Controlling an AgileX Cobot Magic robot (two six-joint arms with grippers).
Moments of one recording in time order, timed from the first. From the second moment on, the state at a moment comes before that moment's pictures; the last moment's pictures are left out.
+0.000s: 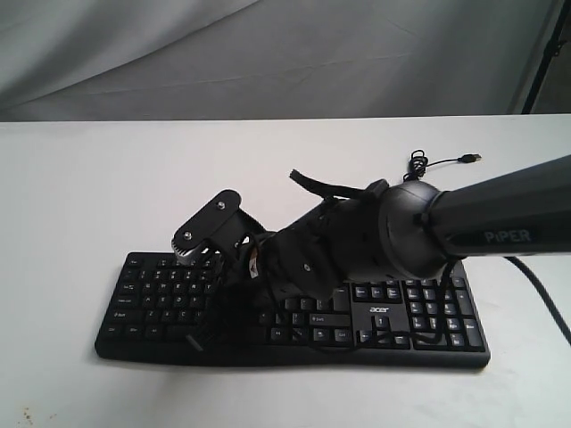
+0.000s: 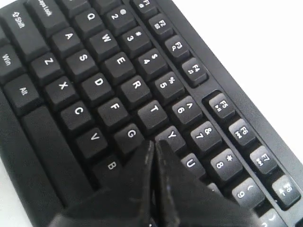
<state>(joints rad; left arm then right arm) -0.18 0.00 0.00 0.04 0.26 -0.02 0.85 2.02 -1.15 0.08 0.17 -0.17</state>
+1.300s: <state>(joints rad) -0.18 0.00 0.00 0.04 0.26 -0.02 0.95 2.21 -1.51 0.08 0.29 -0.18</state>
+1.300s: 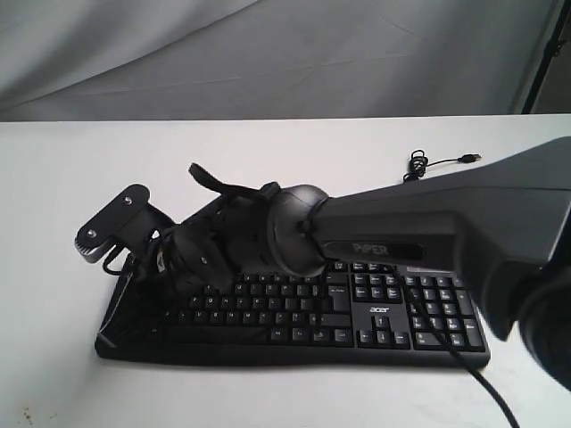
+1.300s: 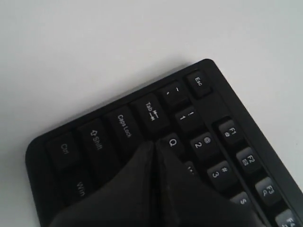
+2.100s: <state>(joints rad) -0.18 0.00 0.00 0.04 0.26 -0.02 0.95 2.25 -1.54 0.06 0.30 -0.18</state>
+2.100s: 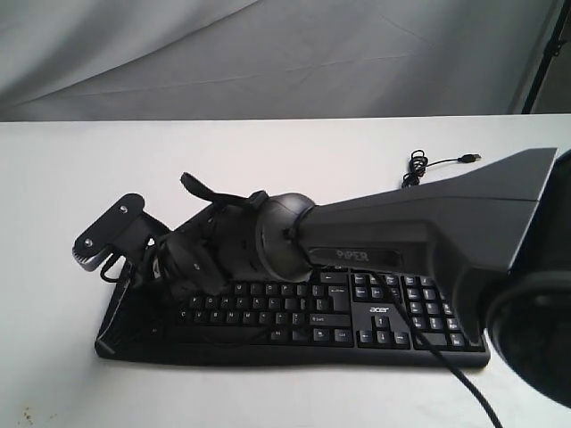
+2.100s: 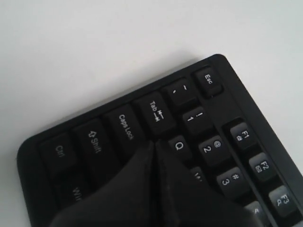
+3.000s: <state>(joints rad) -0.18 0.00 0.00 0.04 0.26 -0.02 0.77 1.95 -1.08 0.06 0.11 -0.15</state>
